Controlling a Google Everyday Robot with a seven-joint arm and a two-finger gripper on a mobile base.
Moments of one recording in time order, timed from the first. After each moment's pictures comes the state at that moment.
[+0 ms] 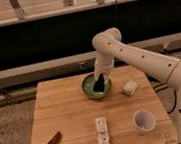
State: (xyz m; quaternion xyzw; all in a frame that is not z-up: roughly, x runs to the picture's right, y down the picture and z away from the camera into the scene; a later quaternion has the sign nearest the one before) arm 0.081 0.025 0.777 -0.26 -0.22 -0.44 0.83
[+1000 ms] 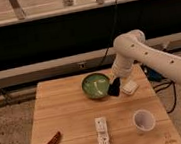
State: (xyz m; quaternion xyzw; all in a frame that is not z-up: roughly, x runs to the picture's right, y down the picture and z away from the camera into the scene) arm 0.148 0.055 0.742 -0.26 -0.21 -0.41 0.85
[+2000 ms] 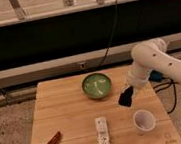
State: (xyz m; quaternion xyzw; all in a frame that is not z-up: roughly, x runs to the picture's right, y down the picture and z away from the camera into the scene) arm 0.194 0.109 0.694 -0.26 -0.21 -0.37 0.86
